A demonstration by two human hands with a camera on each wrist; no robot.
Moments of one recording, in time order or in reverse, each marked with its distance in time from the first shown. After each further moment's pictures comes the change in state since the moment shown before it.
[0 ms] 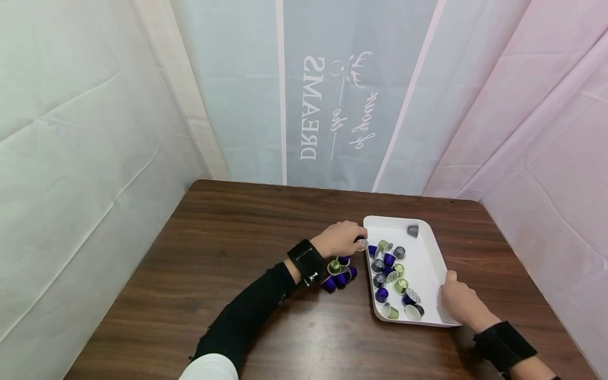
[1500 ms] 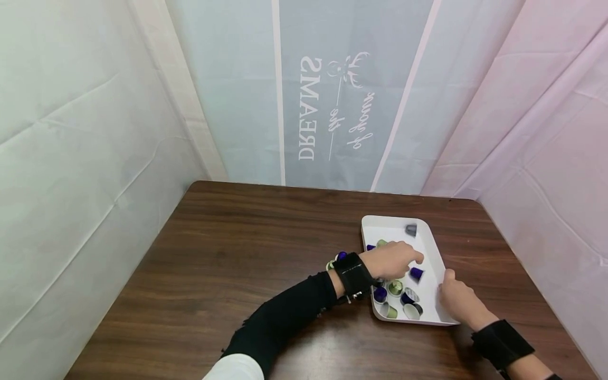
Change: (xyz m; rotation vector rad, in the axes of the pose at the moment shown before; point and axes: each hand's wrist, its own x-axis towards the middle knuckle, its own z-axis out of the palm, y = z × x) left_hand 0.050 0.102 0.014 0.073 -0.146 0.105; right_hand 0.001 0.003 0.000 0.009 -0.005 -0.017
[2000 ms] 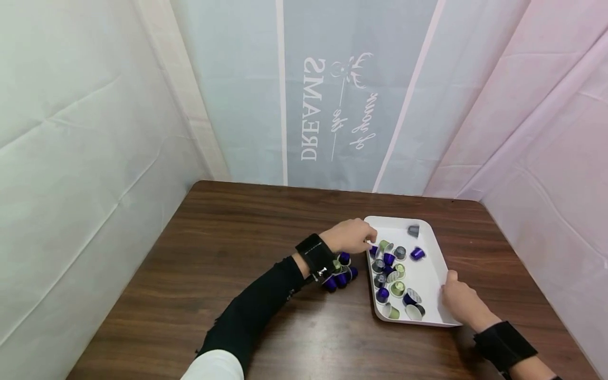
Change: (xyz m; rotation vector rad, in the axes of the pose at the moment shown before) left_hand -0.047 -0.084 -0.017 -0.031 0.072 -0.017; right_hand 0.000 -0.001 0.001 0.017 -0.016 0.023
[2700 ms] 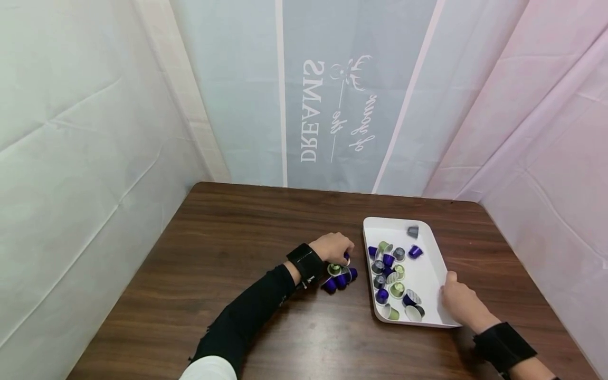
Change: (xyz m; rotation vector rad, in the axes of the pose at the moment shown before) left_hand -0.020 -0.029 0.038 0.021 -0.146 -0.194; right_hand -0.002 0.001 0.000 -0.006 0.002 -0.018
